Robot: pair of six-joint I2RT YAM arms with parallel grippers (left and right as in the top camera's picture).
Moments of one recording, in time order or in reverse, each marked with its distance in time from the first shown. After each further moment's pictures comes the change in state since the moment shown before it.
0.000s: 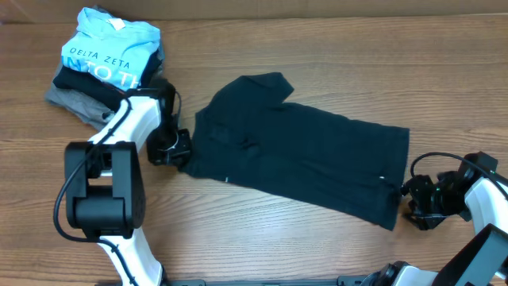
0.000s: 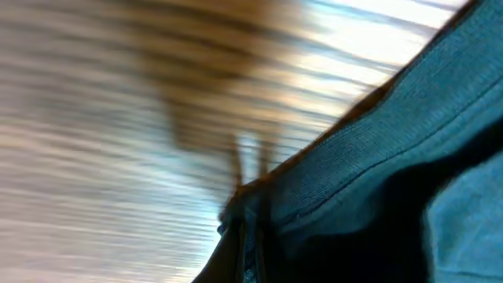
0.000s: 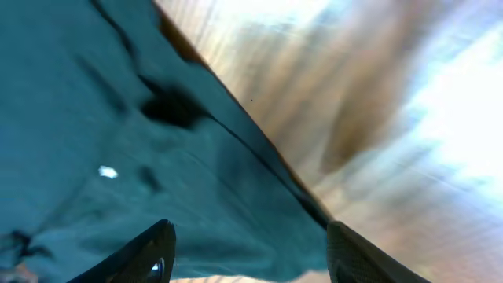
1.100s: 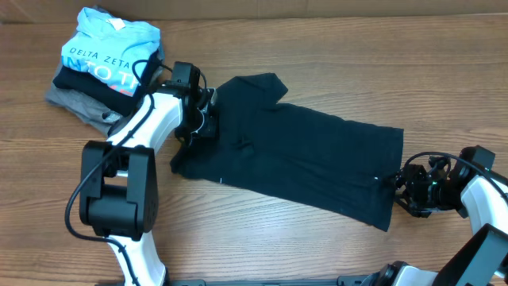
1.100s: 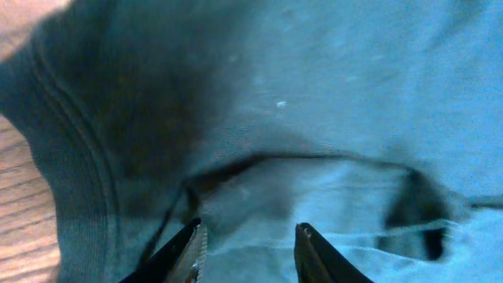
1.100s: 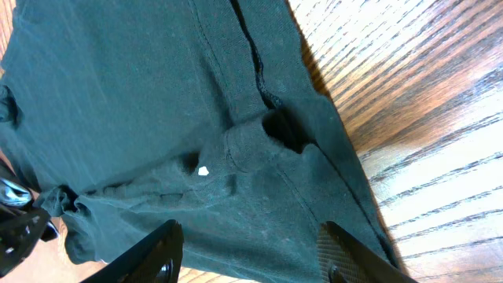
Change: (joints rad) left arm -0.146 0.004 0.059 0.262 0.173 0.207; right arm 0.041 0.000 0.000 0.073 -0.156 -0.100
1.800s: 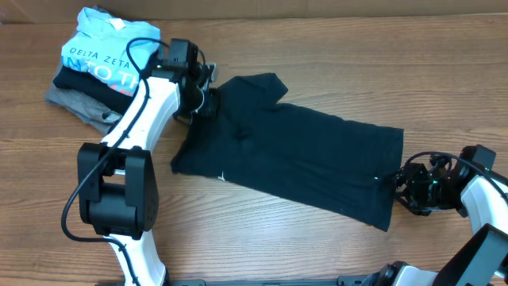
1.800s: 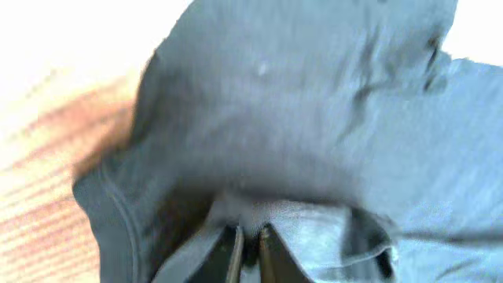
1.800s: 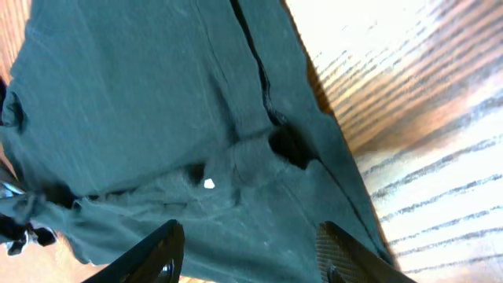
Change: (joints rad) left arm 0.000 0.008 0.192 -0.043 0.032 -0.007; right arm 0.000 0.000 0.000 0.034 0.000 0.001
